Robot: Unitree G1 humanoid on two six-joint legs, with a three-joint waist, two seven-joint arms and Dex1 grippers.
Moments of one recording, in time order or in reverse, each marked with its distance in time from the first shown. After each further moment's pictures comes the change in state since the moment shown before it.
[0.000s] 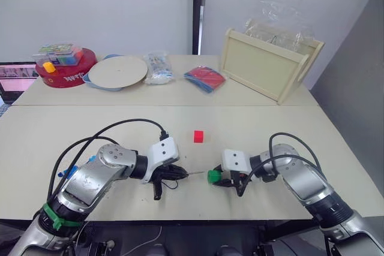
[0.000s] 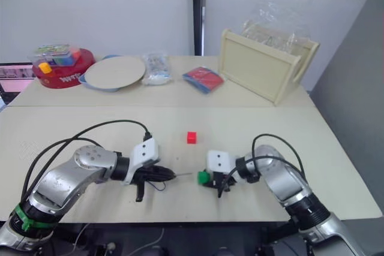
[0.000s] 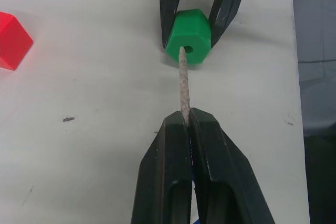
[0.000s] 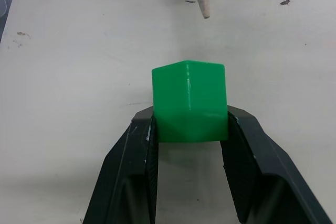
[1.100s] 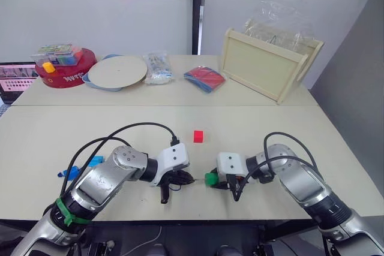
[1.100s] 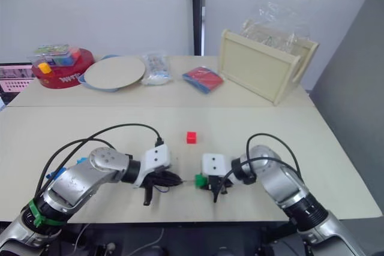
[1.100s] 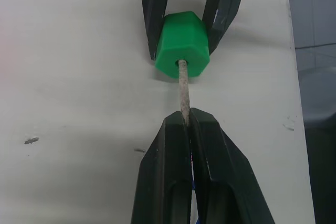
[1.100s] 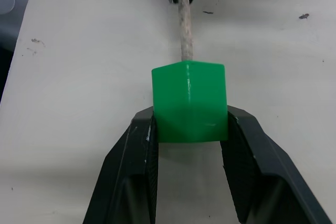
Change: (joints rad) left arm -0.050 -0.065 -0.120 0.063 0.033 -0.043 0.028; right arm -0.008 0.007 0.035 -0.062 -0.020 0.051 -0.002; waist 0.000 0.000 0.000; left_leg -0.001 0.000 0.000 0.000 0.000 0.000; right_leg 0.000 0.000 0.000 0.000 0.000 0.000
